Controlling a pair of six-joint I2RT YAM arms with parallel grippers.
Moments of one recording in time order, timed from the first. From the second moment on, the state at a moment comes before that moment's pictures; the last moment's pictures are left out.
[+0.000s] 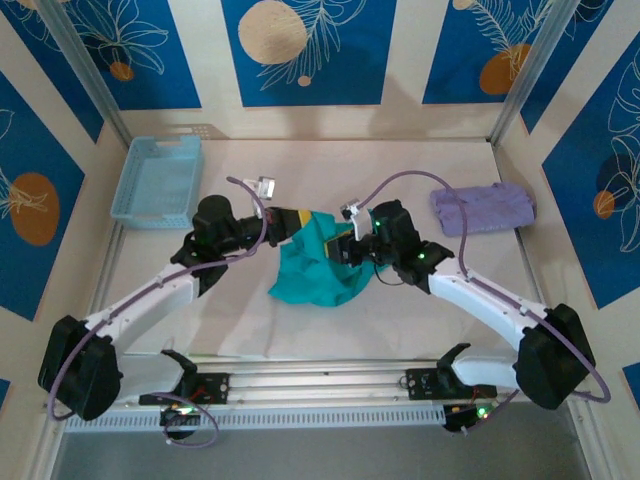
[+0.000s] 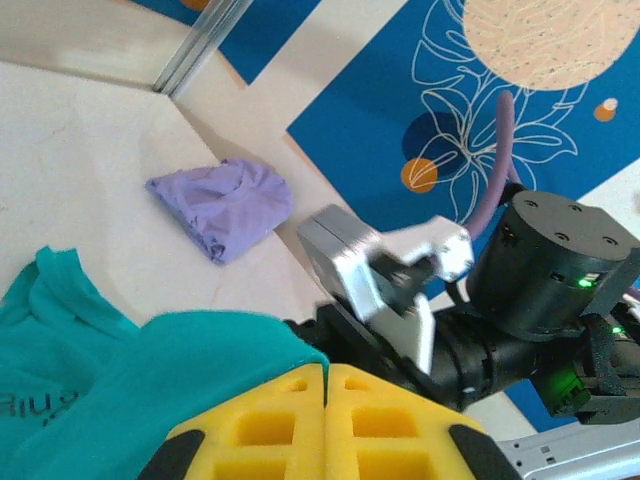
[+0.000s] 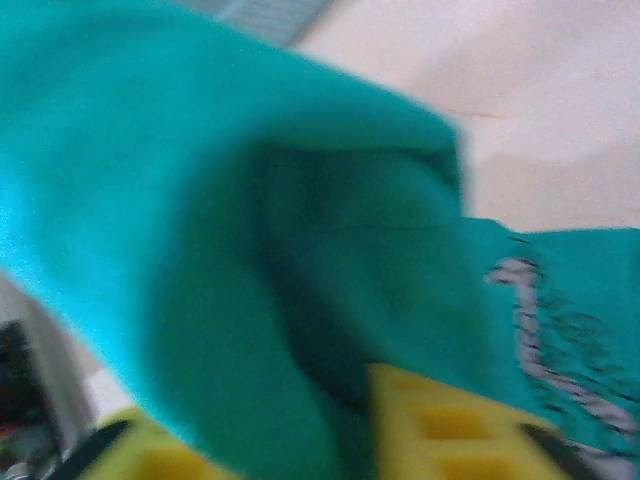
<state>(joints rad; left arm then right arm) -0.55 1.20 0.80 0.31 0.62 -0.70 0.63 1.23 0.84 -0.20 -0.28 0.26</state>
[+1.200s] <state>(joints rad) -0.69 1.16 0.91 0.04 0.24 -0.60 0.89 1.33 0.80 0.19 0.08 0.03</state>
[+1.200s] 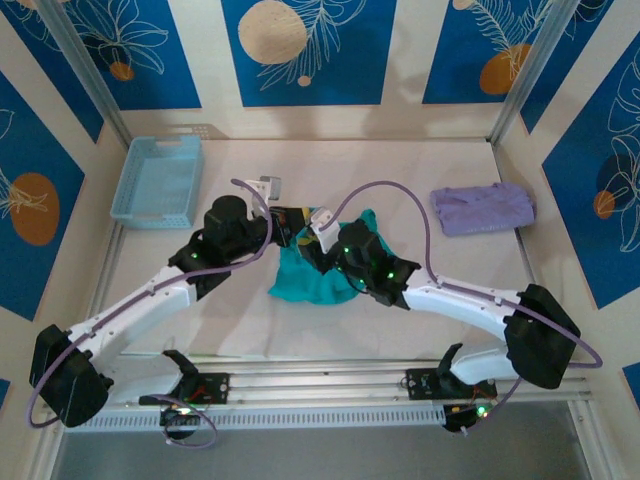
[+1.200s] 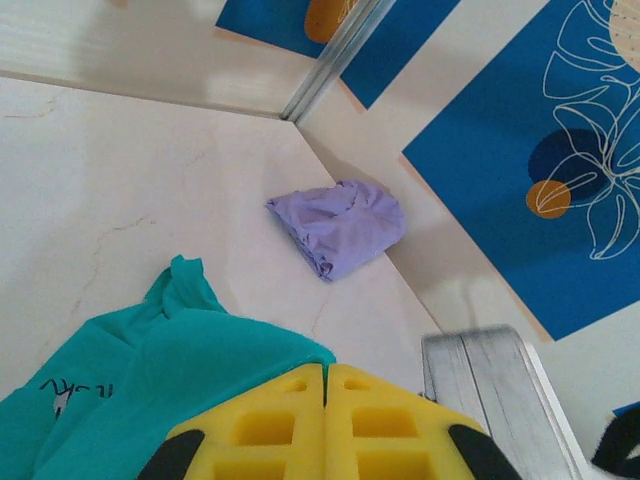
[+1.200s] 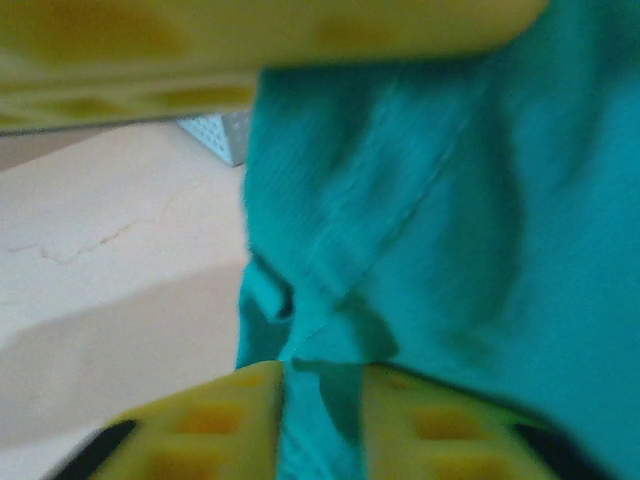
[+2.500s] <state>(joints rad) -0.58 1.11 0.89 0.07 0.26 -0.73 0.88 1.51 0.80 0.33 0.11 0.06</state>
